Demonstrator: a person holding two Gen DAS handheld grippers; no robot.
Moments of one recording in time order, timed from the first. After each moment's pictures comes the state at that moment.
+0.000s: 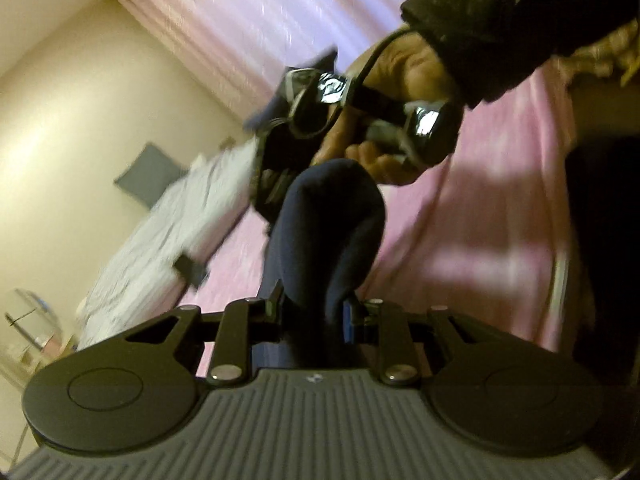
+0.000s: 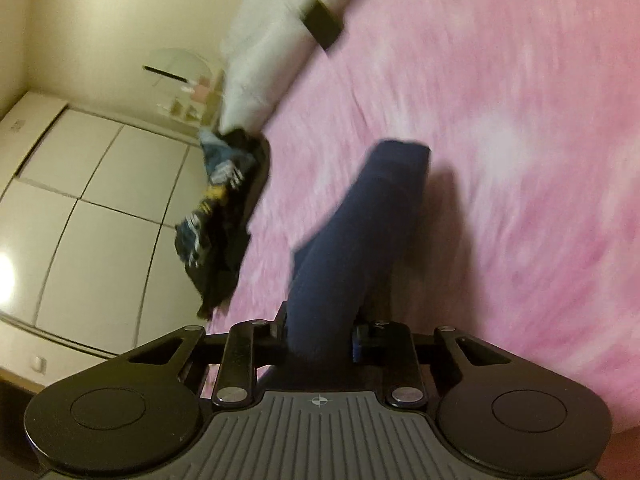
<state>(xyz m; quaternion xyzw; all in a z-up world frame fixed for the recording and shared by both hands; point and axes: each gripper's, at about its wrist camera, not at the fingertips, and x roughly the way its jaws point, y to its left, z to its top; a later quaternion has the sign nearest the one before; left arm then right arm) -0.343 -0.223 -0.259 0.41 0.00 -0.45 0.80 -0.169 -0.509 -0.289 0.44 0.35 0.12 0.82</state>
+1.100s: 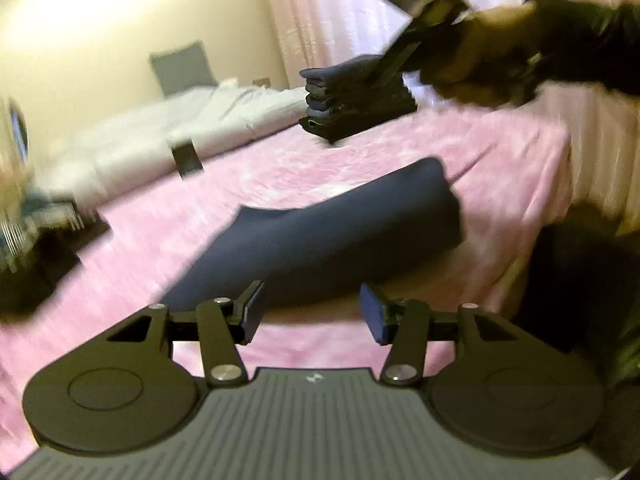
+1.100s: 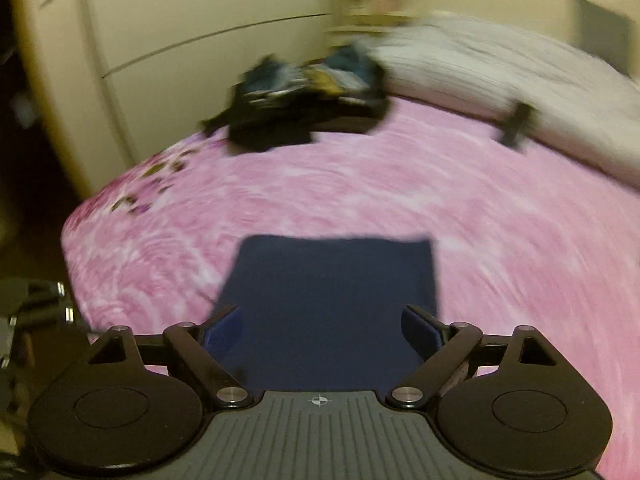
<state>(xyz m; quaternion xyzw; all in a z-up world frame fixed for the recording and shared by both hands) -0.307 -0.095 -0.266 0.25 0.15 -0.45 0.85 -0.231 -0.387 -0.222 -0.01 0.38 0.21 0.90</state>
